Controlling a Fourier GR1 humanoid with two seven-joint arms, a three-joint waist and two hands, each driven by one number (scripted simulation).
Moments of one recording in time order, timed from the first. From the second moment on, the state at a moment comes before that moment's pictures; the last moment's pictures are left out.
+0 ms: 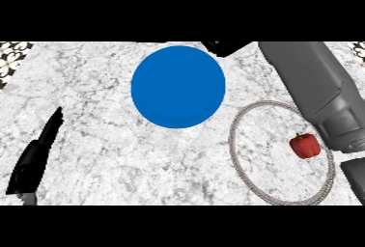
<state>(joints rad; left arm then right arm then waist) 0.04 0.34 0.05 -1.47 -0.15 0.04 -0.14 -1.34 -0.27 0.13 -0.42 0.46 0.26 -0.67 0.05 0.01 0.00</state>
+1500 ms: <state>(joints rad) 0.02 0.31 0.05 -1.48 -0.17 0.01 -0.12 -1.32 -0.01 0.06 -0.20 0.30 0.13 -0.48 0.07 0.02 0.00</state>
